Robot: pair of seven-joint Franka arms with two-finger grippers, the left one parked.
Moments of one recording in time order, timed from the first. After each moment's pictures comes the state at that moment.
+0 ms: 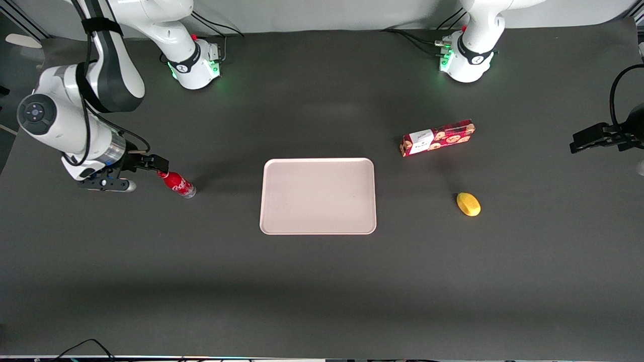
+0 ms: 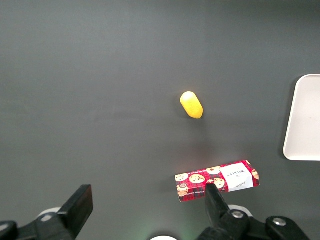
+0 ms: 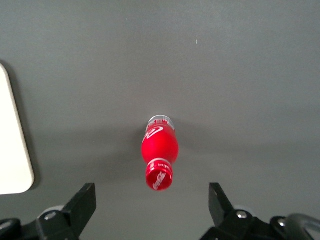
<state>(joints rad) 0.08 -0.02 -0.02 -2.19 -0.01 2.08 0.16</state>
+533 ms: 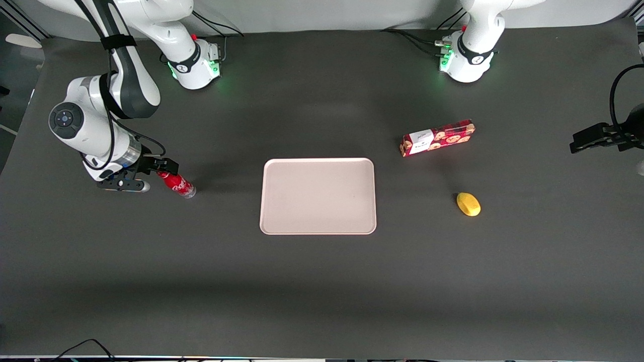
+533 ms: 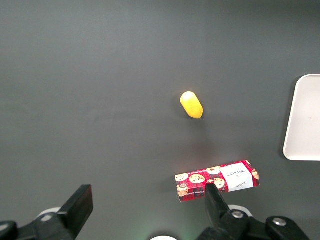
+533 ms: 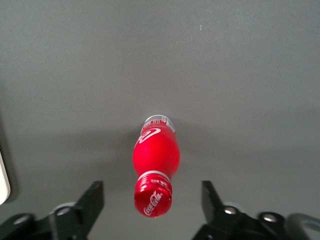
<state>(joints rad) 0.08 0.01 -0.02 -2.31 -0.01 2.24 0.16</state>
